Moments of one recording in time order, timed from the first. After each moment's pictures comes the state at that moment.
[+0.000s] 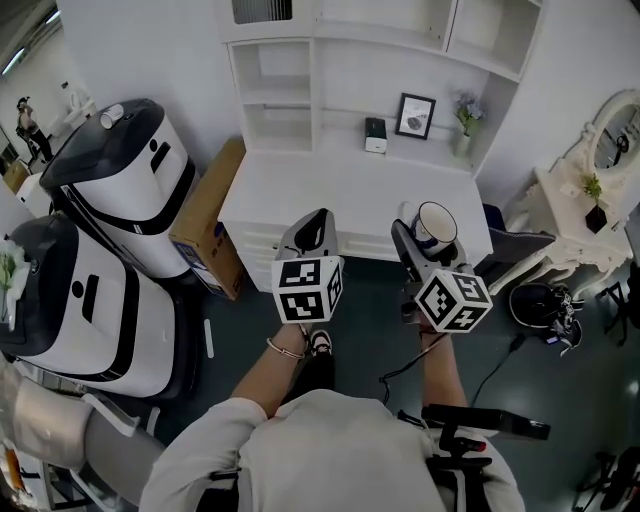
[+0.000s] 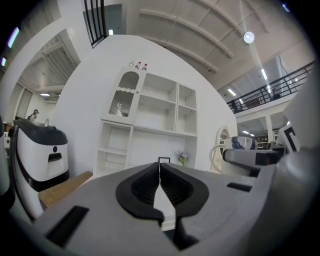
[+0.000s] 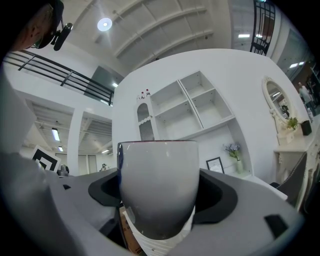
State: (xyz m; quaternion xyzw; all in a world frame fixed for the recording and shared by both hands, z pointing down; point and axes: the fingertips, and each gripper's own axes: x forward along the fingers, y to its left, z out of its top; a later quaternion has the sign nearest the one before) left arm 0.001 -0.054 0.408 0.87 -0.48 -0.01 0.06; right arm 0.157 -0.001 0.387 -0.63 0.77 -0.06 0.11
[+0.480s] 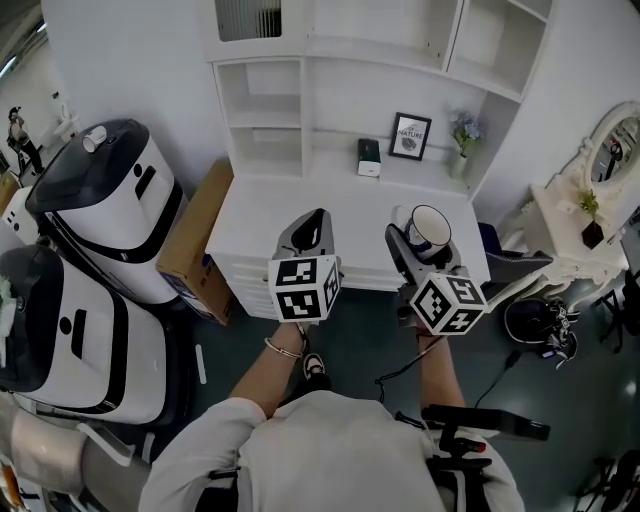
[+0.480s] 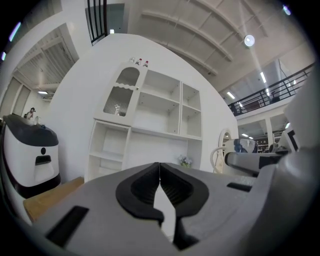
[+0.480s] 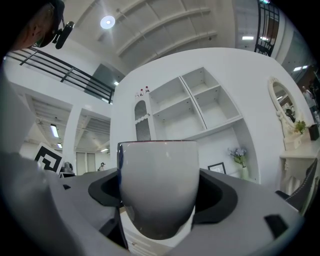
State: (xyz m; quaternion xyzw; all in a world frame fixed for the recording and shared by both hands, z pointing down) left arm 0.025 -0.149 0.392 0.88 -0.47 -0.03 0.06; right arm 0.173 -0.087 0.374 -0.63 0.77 -0.04 0.11
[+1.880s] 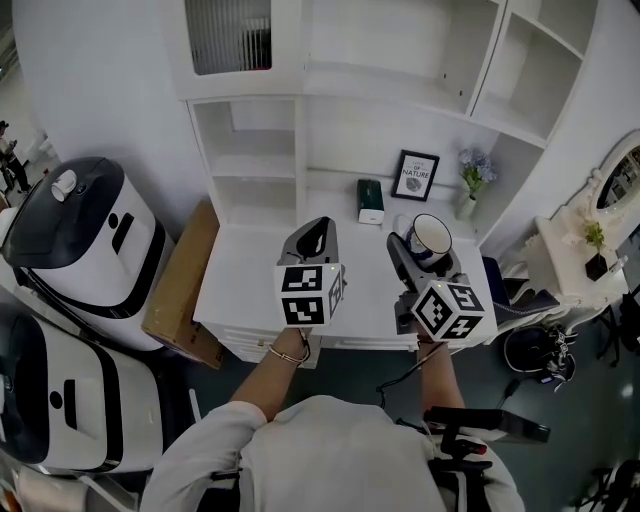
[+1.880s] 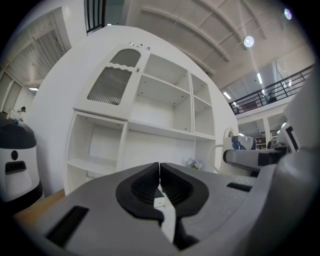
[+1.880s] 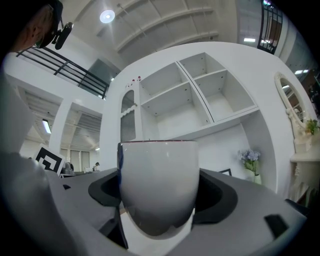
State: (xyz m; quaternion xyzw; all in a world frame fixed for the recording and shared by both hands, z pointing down) left arm 0.067 -0.344 0.381 0.89 -0.44 -0.03 0.05; right arm 0.207 -0.277 0.359 -0.65 0.76 -0.04 0.10
